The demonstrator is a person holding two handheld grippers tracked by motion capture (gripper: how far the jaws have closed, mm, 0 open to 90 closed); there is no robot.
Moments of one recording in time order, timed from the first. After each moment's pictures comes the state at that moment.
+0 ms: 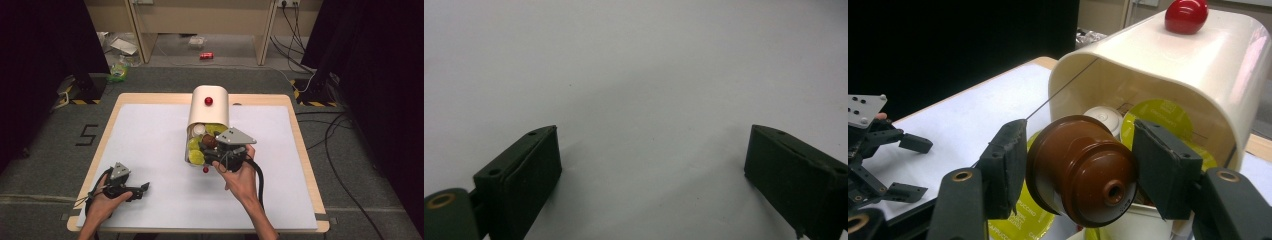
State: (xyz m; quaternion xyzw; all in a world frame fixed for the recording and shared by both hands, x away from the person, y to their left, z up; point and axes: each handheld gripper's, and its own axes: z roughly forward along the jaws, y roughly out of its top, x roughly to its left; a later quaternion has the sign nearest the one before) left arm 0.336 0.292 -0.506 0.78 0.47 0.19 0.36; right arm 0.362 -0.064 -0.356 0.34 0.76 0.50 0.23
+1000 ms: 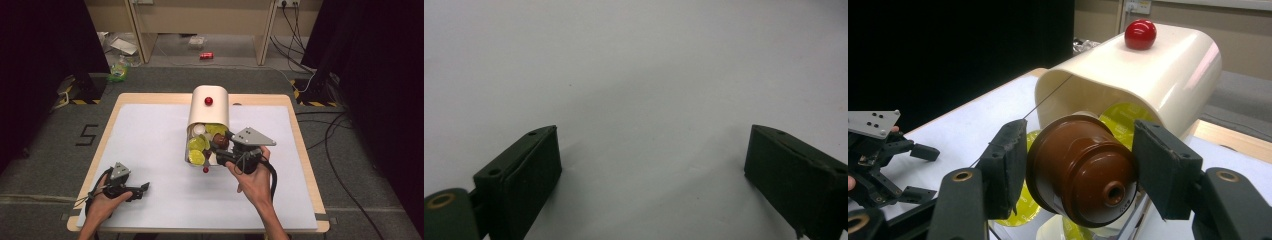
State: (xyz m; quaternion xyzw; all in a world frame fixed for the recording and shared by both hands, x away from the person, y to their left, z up) left arm 0.336 0.292 -0.506 0.78 0.47 0.19 0.36; right arm 0.349 -0.094 -0.340 0.36 0.74 0.52 0.23
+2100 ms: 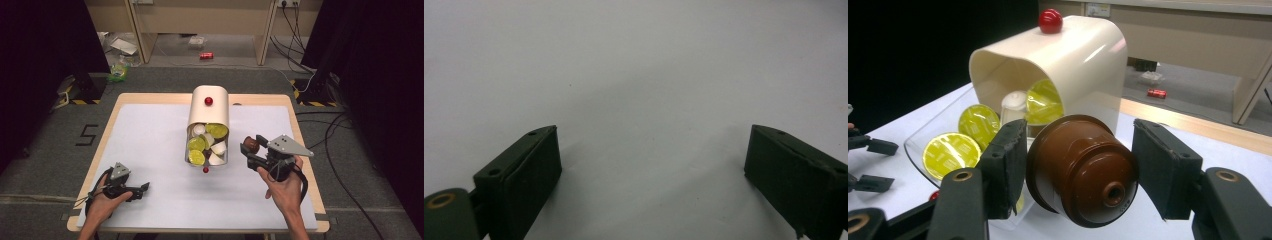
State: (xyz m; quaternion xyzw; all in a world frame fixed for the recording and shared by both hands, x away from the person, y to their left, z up) left arm 0.336 0.292 -0.506 0.78 0.47 0.19 0.36; right arm 0.334 -0.165 -0.346 0.40 0.72 0.51 0.26
